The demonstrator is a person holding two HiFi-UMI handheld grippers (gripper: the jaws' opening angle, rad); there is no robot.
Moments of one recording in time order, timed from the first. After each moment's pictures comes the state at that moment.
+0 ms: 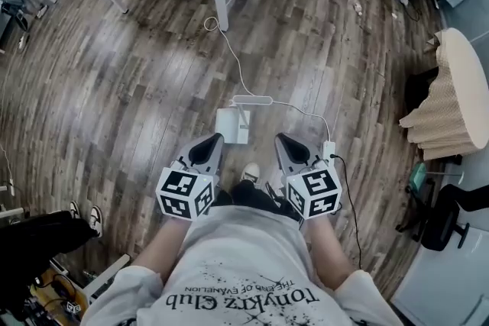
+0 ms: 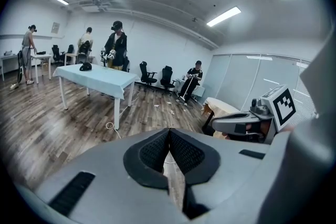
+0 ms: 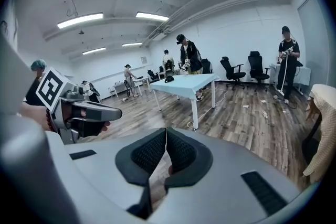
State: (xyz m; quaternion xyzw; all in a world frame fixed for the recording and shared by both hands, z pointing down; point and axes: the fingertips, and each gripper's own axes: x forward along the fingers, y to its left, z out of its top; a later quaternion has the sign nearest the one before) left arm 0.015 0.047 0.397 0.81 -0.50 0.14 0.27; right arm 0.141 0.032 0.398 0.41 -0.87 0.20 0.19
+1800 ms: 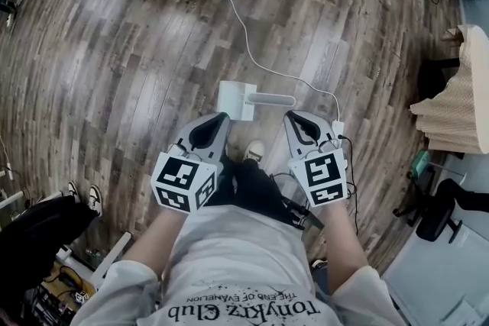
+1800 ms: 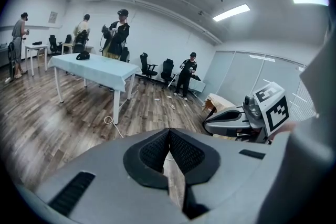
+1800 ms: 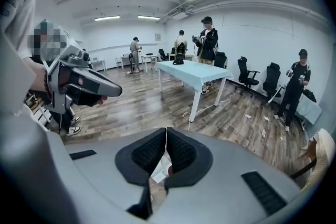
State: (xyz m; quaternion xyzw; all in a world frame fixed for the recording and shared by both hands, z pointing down) left arm -0.024 -0.046 0.456 0.81 -0.48 0.15 0.30; right arm 0.093 -0.066 0.472 0.35 -0.87 0.12 0.33
